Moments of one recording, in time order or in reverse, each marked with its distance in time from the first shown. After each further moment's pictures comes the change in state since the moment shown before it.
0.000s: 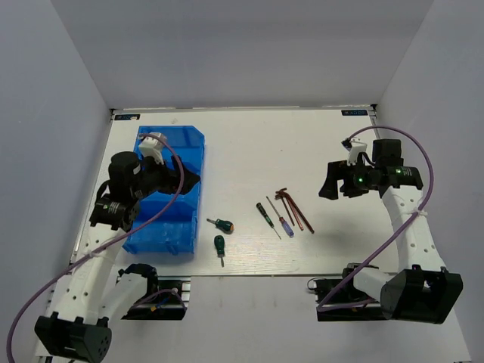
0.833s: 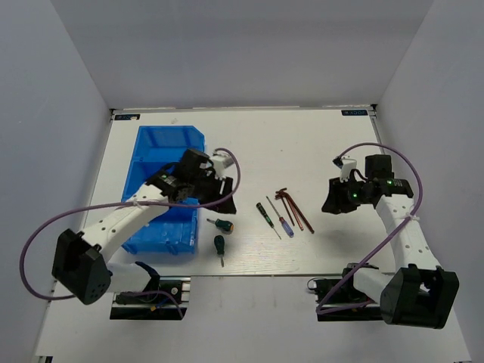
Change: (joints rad) left arm -0.395 0.439 0.105 -0.145 0.017 0.023; right arm 0.002 -0.021 -0.167 0.027 -0.040 -0.119
